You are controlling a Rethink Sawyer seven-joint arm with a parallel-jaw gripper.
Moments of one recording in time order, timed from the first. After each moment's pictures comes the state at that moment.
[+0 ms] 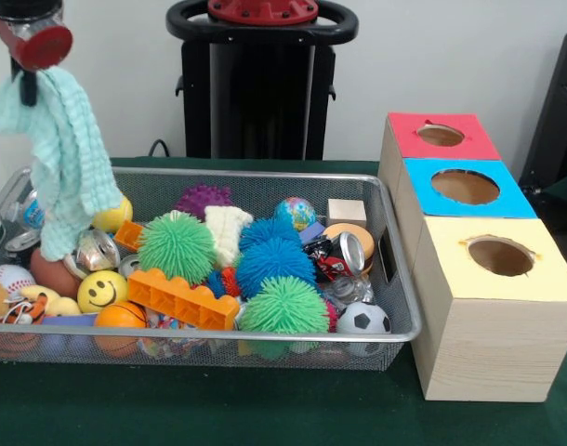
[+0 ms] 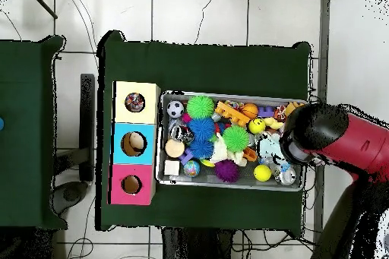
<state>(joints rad) -0.39 -0.61 -0.31 1.30 -0.16 1.05 1.99</state>
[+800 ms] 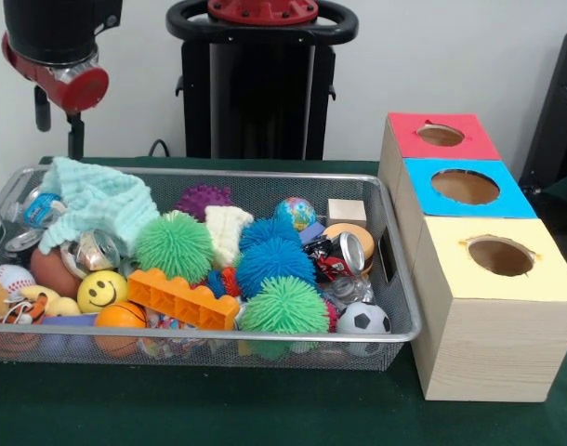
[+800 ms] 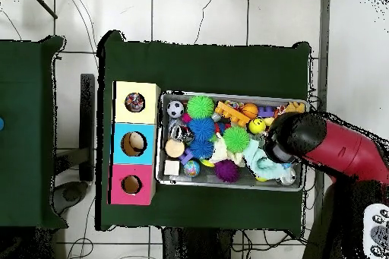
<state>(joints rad) -0.41 -0.62 -0.22 1.40 -0.15 0.88 1.99</state>
